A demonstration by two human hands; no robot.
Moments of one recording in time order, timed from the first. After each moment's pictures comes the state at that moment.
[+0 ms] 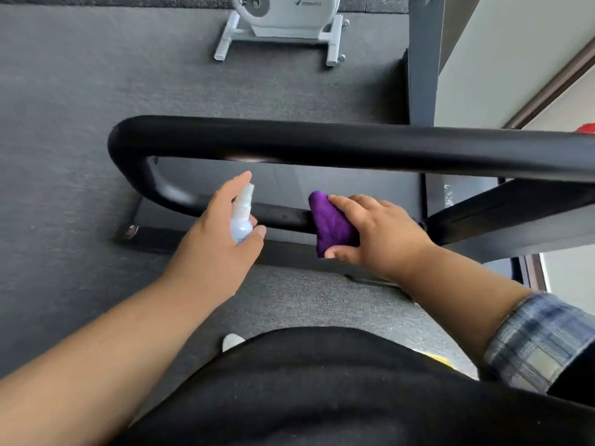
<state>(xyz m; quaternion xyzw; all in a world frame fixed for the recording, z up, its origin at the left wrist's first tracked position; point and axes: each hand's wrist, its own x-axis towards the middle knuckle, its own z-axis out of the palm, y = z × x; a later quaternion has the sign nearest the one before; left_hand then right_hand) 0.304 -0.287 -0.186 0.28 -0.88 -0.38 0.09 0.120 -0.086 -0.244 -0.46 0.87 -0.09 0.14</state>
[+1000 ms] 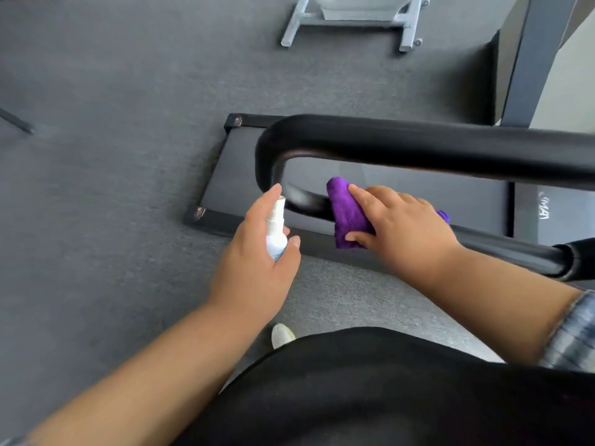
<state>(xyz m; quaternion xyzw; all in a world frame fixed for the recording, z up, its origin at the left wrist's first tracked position) 0.374 -0.353 -0.190 0.32 -0.87 -0.34 0.16 0.179 -0.216 -0.239 -0.51 0.86 -0.08 0.05</state>
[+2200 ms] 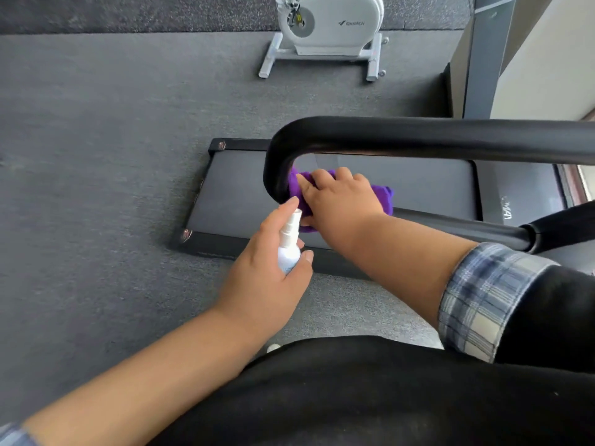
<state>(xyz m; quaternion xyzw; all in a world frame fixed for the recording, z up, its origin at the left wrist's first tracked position) 0.407 -0.349 -0.174 0.23 -0.88 -0.40 0.15 0.224 -0.299 -0.207 -0.50 0.87 0.02 0.00</state>
